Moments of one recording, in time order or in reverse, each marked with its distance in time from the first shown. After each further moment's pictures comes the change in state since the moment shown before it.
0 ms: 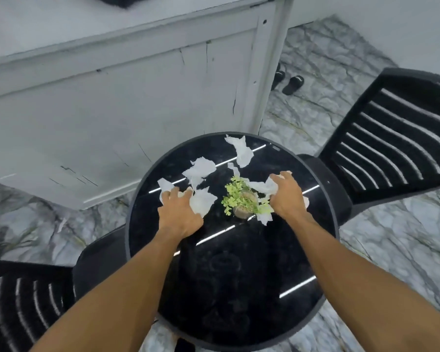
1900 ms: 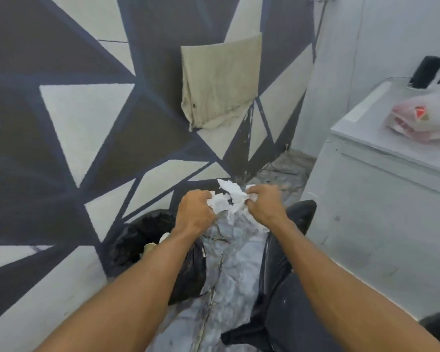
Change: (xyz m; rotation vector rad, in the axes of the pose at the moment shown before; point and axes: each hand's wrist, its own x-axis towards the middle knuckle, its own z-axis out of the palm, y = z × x) left_hand -0.518 -0.505 -0.167 -0.438 0.940 -0.813; right_hand -0.522 -0.609 0.219 0.156 -0.443 -1.306
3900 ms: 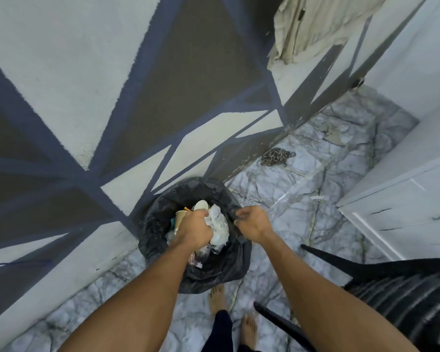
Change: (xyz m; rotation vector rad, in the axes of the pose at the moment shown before) left_hand 0.171 -0.337 0.071 -0.011 -0.510 -0.567; right_hand 0.173 -0.004 0.372 0.045 -0.620 0.522
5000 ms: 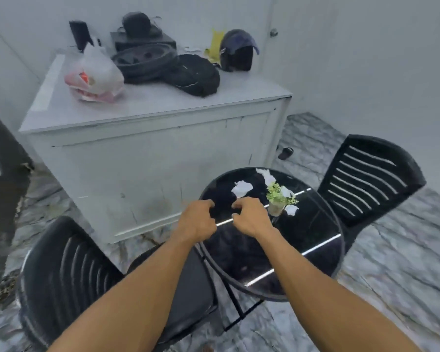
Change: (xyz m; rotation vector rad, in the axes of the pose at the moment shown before) left_hand -0.513 0.400 0.436 0.516 -0.471 1.361; right_hand -0.585 0.510 -0.254 0.263 1.057 0.540
